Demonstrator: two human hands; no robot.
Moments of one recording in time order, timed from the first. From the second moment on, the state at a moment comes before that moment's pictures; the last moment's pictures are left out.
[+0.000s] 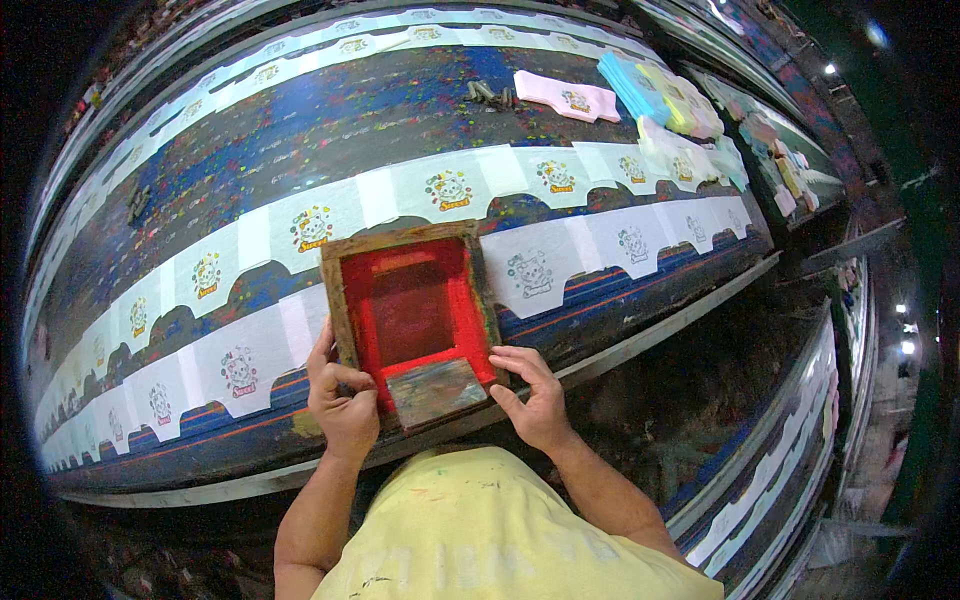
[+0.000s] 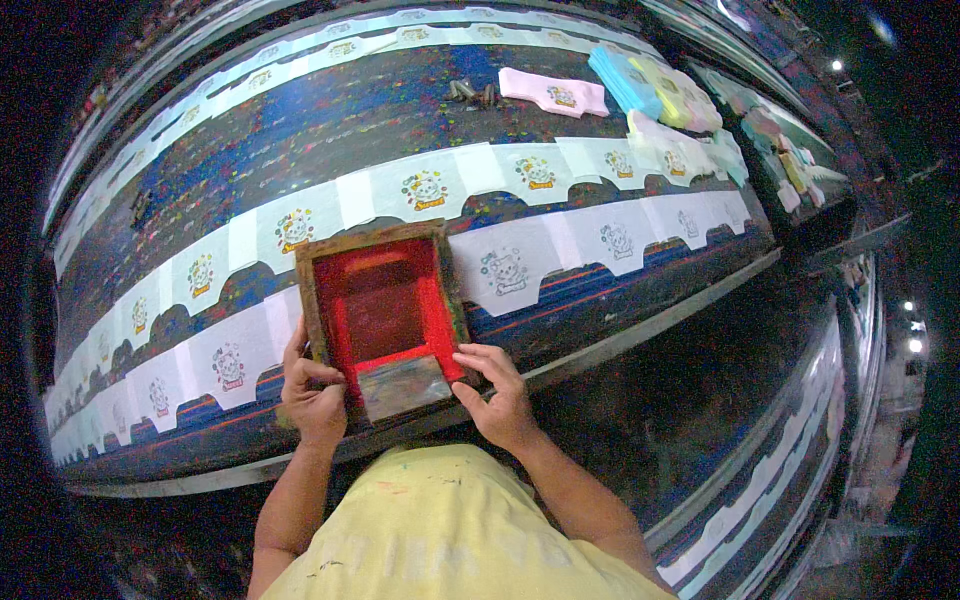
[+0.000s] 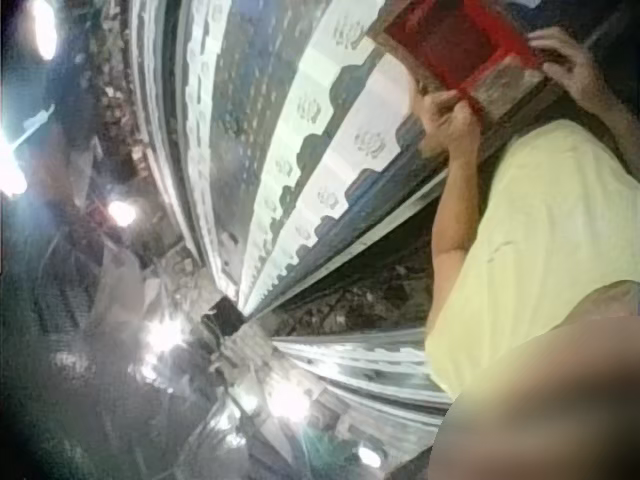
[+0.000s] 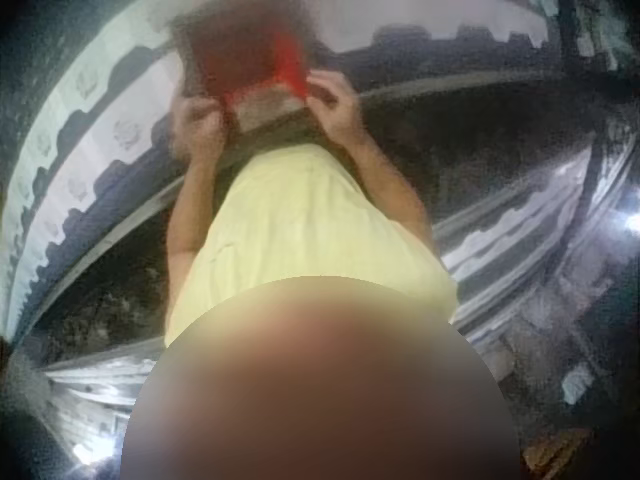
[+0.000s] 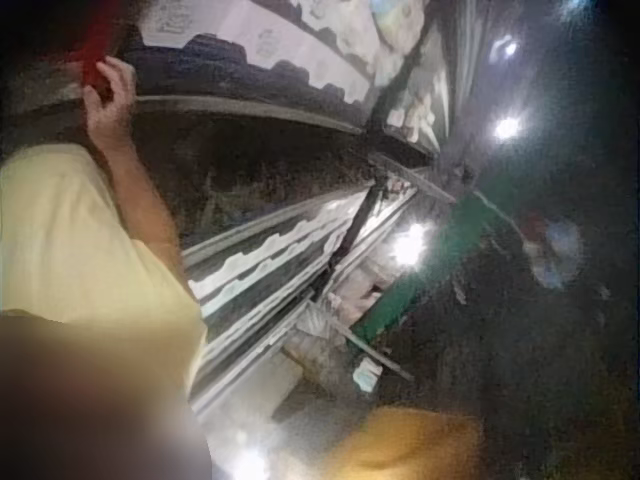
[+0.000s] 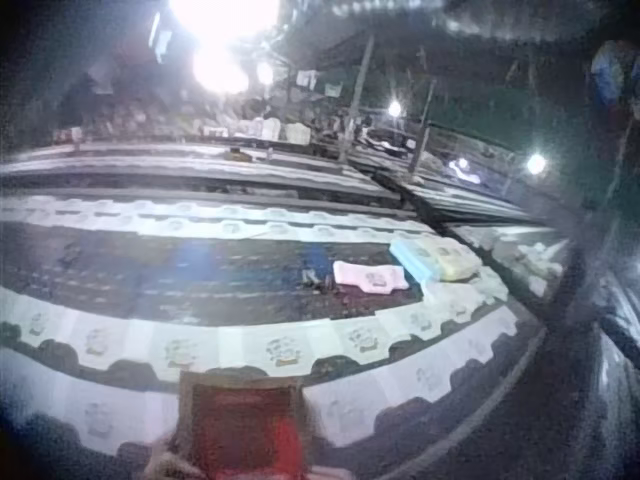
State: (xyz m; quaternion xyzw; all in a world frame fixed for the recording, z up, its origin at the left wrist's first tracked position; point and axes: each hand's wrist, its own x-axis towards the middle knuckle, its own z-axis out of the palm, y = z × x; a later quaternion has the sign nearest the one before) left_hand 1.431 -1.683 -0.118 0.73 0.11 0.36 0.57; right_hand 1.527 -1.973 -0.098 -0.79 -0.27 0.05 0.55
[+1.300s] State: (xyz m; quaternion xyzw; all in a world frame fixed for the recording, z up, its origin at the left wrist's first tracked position) left_hand 1.556 -1.851 -0.148 0.70 0.22 0.30 0.62; right_hand 1.679 -2.085 -0.060 -0.77 -0.59 0.00 0.25
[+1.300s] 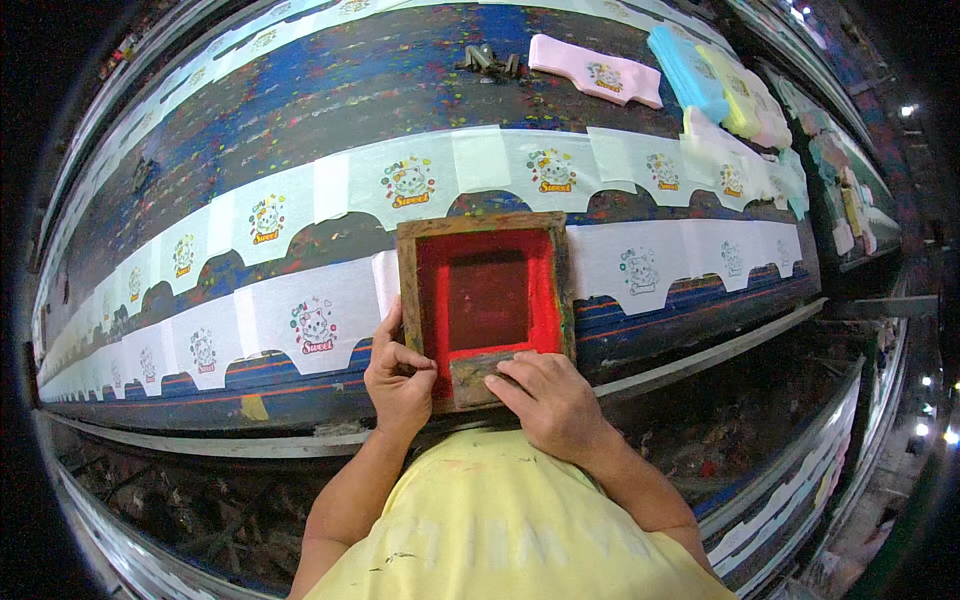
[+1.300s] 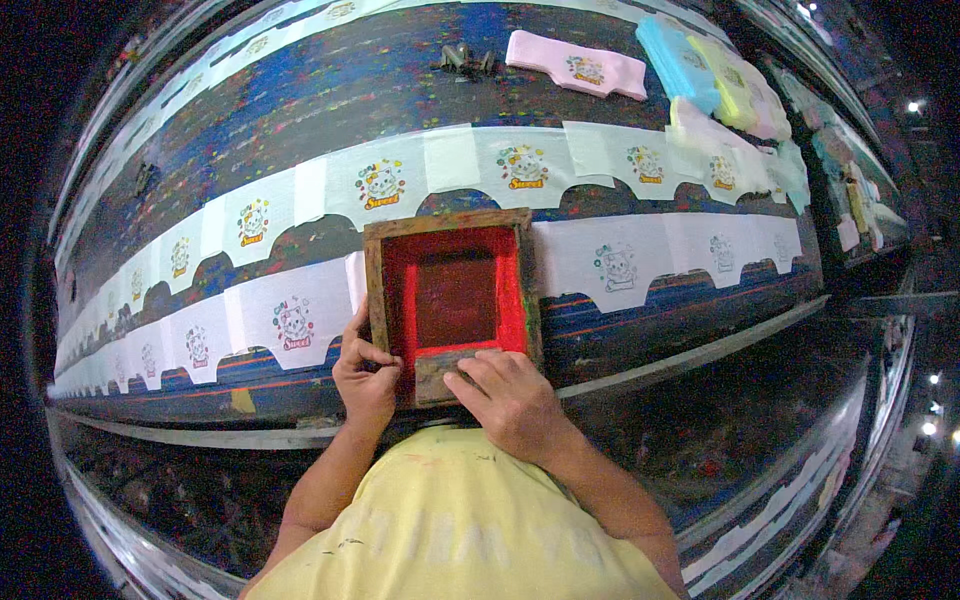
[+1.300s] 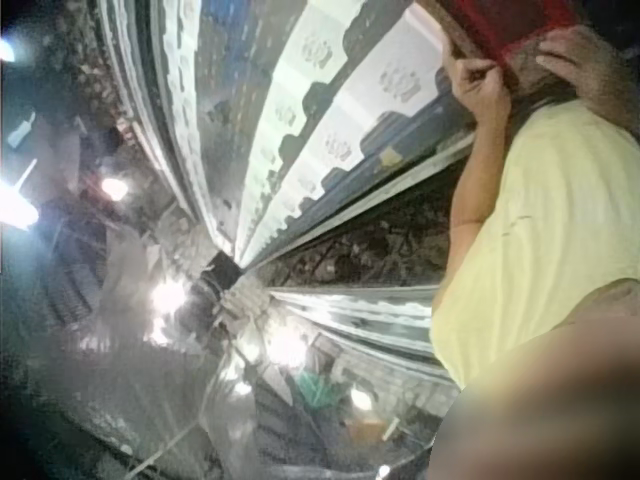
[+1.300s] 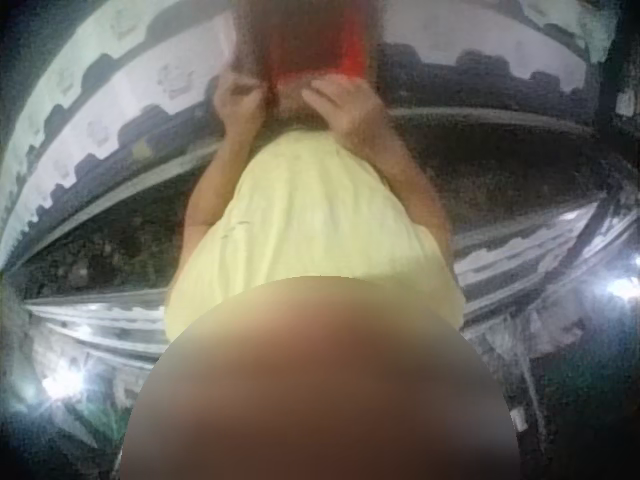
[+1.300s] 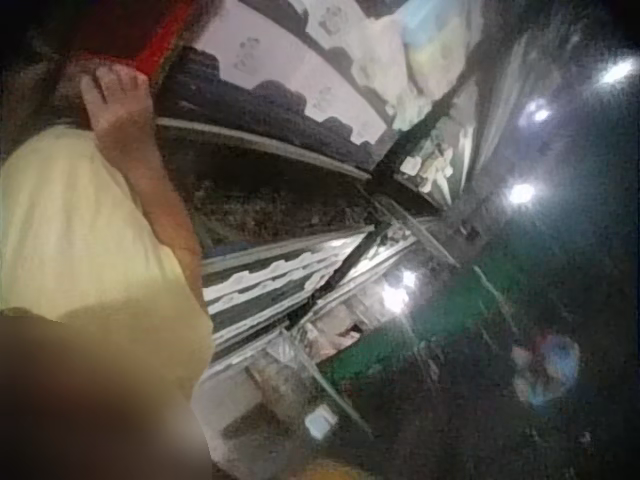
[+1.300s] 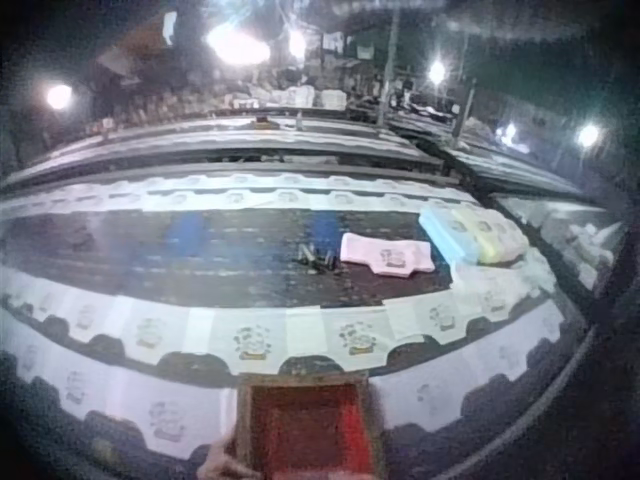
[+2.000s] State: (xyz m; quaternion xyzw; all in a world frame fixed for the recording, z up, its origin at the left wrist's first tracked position) left_hand 1.557 -1.851 -0.155 0.73 0.21 0.30 0.58; right_hand 1.819 -1.985 -0.053 -0.78 -0.54 0.04 0.30
